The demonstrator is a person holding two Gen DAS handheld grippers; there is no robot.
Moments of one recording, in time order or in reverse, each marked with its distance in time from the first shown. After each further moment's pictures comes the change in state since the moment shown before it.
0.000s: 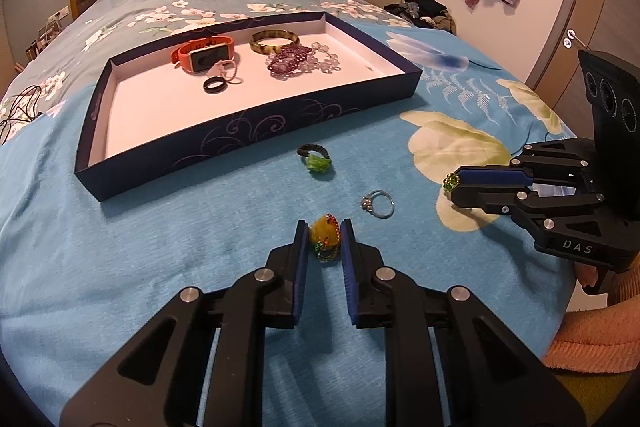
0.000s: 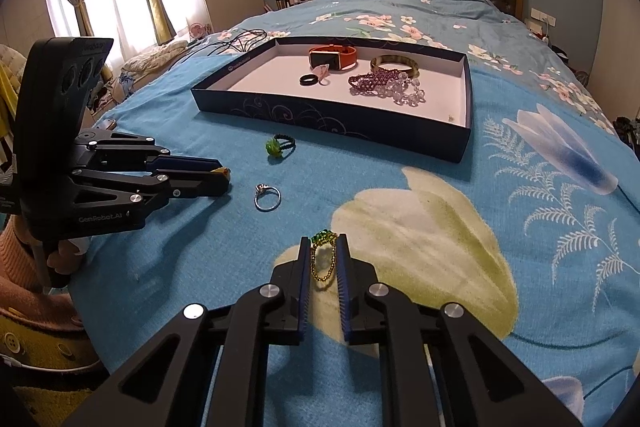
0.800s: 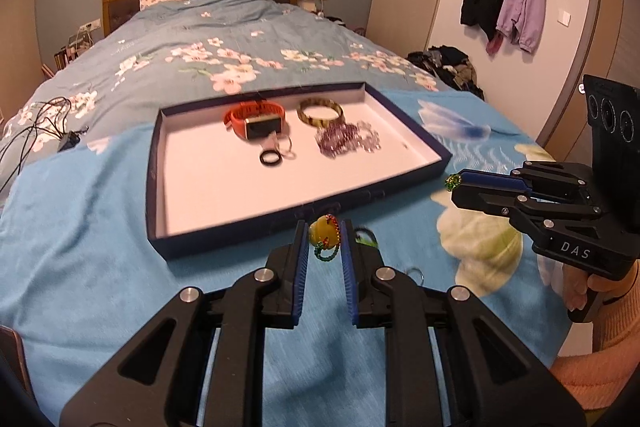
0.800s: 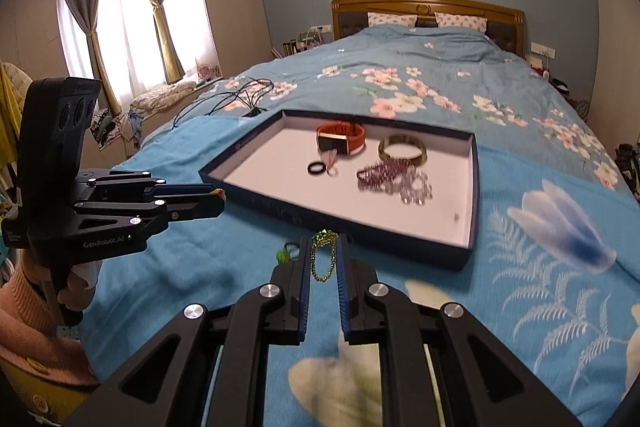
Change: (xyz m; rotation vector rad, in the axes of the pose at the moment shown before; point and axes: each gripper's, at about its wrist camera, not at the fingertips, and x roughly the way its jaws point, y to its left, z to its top) left arm -0.040 0.028 0.034 -0.065 -0.164 0.067; right arm -0.010 0.003 0.055 -0.009 -0.170 0.025
